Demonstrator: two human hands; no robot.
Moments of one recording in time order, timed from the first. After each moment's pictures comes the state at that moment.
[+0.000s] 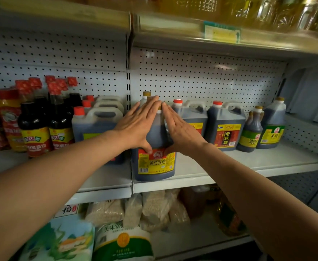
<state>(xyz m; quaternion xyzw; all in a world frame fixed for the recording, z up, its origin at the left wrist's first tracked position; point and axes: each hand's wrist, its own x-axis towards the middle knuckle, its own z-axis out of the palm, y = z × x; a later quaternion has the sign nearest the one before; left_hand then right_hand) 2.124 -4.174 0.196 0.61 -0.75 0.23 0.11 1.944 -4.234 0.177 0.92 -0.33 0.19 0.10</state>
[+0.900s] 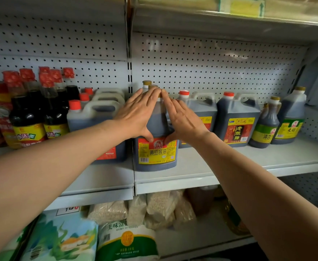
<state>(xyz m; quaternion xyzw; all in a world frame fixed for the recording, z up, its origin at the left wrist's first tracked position) 2.141 -4.213 0.194 0.62 -0.74 0.24 0.12 1.968 -4.279 0.177 0.91 -0.33 0.21 0.15</state>
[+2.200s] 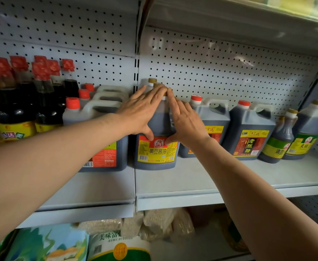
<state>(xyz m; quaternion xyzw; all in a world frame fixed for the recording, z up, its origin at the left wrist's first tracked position) 2.180 -4.262 0.194 0.60 -0.75 0.25 0.13 2.005 -4.316 0.172 0.89 -0.37 0.22 0.18</state>
